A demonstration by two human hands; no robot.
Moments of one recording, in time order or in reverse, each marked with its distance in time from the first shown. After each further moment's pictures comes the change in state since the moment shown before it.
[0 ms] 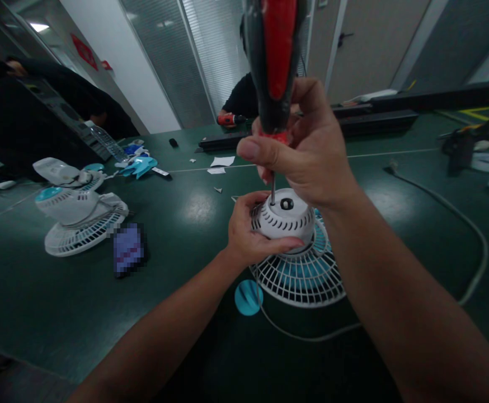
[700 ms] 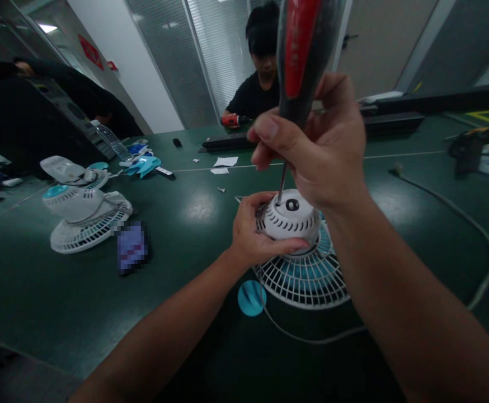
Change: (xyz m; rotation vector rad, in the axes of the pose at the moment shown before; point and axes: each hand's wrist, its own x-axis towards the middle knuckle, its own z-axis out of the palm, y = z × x) left_hand 0.001 0.003 -0.002 0.012 -0.013 -0.038; right_hand -0.002 0.000 0.013 0.054 0.161 -0.076
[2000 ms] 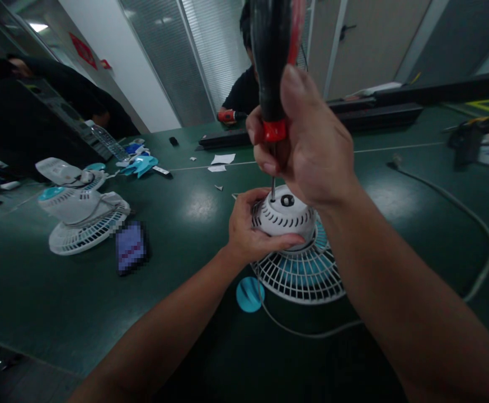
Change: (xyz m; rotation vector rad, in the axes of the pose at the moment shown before) left_hand -0.002 -0.007 0.002 -0.016 -0.025 0.011; right_hand 0.003 -0.006 0.002 0.100 -0.064 0.192
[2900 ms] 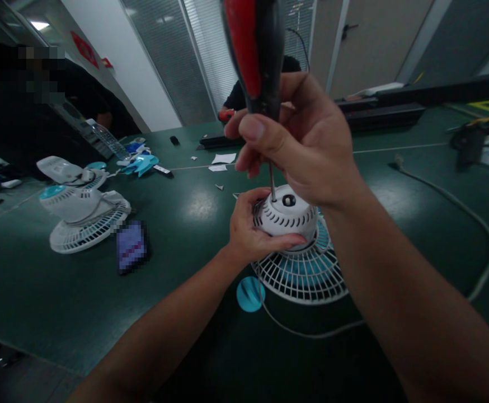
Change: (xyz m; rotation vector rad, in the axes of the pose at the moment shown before) left_hand 0.003 0.003 -0.002 0.009 0.020 0.021; right_hand -0.007 -0.001 -0.001 -0.110 -0.064 -0.075
